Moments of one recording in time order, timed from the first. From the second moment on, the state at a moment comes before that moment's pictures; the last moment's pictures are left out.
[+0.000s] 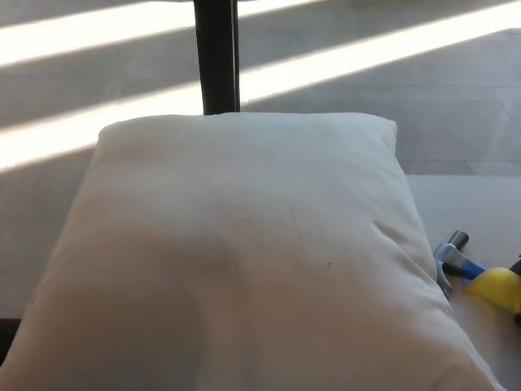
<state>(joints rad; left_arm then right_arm) 0.14 0.61 0.53 1.27 -0.28 -0.16 -0.16 -0.57 -0.64 0.38 1.03 -0.59 -0.16 -0.23</state>
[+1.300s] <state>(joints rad) 0.17 0.61 0.55 1.28 -0.29 -0.17 -0.19 -0.51 -0.53 -0.01 0.82 -0.35 -0.09 -0.09</state>
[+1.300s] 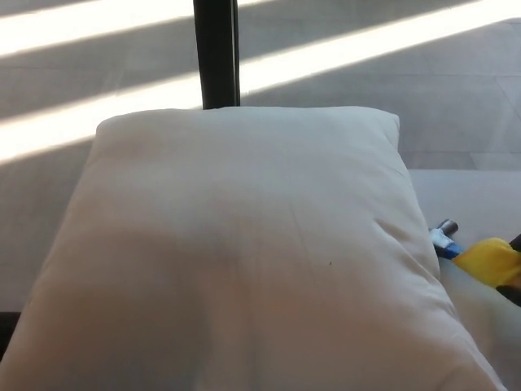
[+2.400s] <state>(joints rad) 0.18 0.60 0.53 1.27 -0.28 -0.18 -0.19 -0.57 -0.30 -0.36 0.66 -0.07 0.11 -0.05</state>
